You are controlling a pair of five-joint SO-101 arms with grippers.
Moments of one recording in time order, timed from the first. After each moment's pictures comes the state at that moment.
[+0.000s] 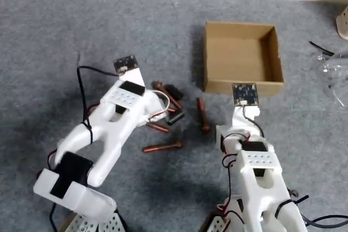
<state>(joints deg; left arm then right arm) 14.5 3.0 30.5 57.6 48.3 -6.4 -37.2 74.3 25.9 5.2</state>
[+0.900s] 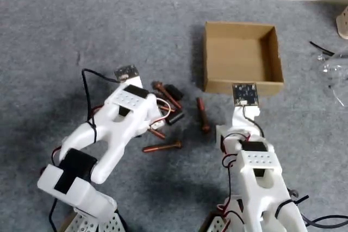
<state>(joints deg) 16.0 3.9 32.4 59.8 51.8 -6.4 -37.2 74.3 25.9 5.2</state>
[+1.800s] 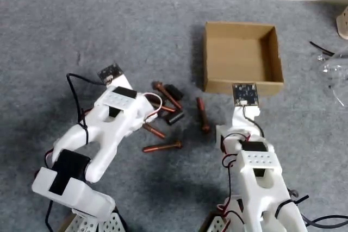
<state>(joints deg) 8.9 3.7 35.7 51.0 57.9 -6.4 -37.2 74.3 25.9 5.2</state>
